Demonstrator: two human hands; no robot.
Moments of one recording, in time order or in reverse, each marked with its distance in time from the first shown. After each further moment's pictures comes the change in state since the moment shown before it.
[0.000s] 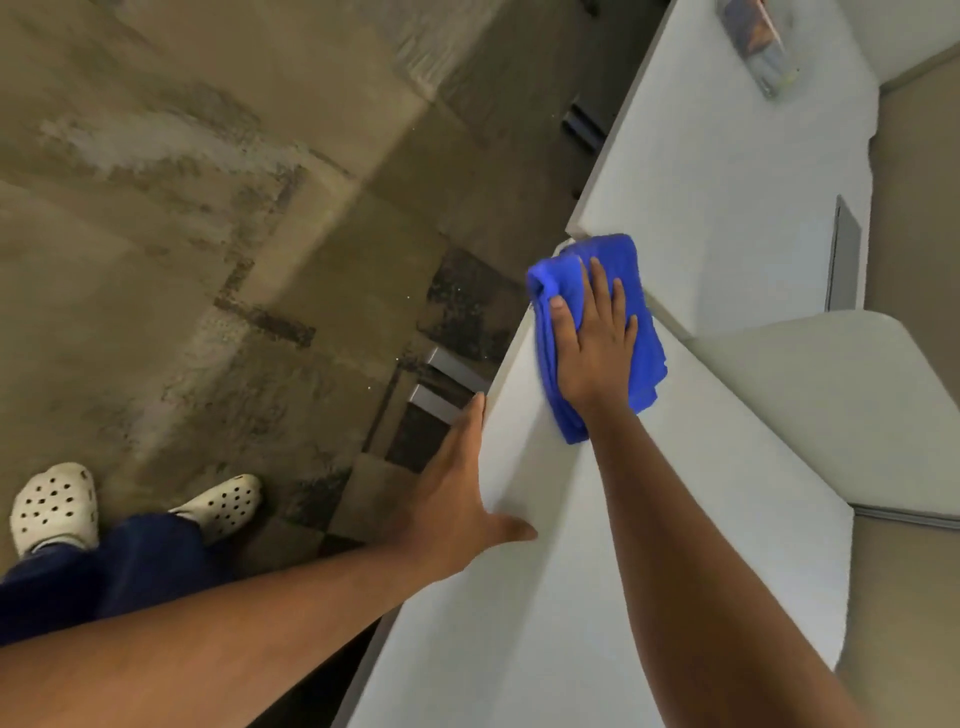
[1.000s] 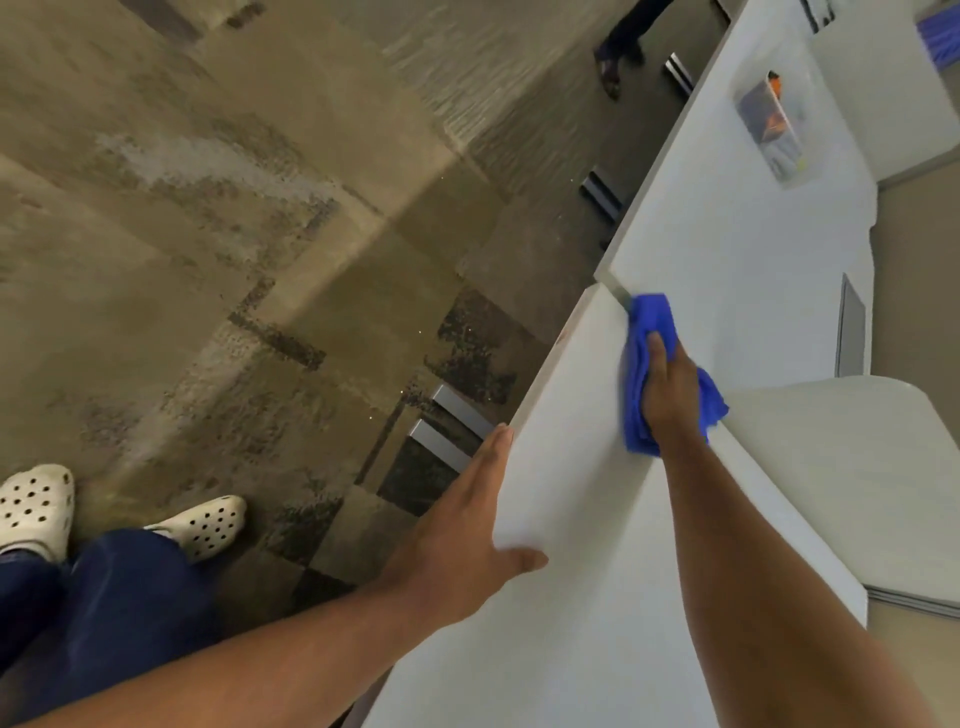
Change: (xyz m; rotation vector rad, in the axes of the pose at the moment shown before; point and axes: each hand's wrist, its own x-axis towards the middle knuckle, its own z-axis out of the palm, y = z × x) left_hand -0.003 -0.018 0.004 0.011 0.002 0.062; right_hand 0.042 0.059 -0.020 0.185 0.123 0.173
